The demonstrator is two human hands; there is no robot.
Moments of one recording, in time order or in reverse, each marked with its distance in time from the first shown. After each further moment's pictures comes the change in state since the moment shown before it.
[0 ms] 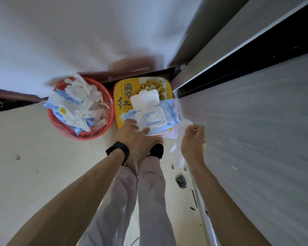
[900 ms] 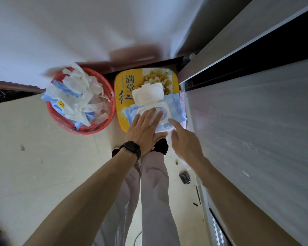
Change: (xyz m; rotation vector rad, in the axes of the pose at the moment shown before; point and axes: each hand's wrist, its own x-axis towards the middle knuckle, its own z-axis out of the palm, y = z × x) left_hand 0.003 0.012 0.026 0.866 -0.125 0.610; right_hand 0.037 0.041 0.029 -0.573 -0.479 -0.484
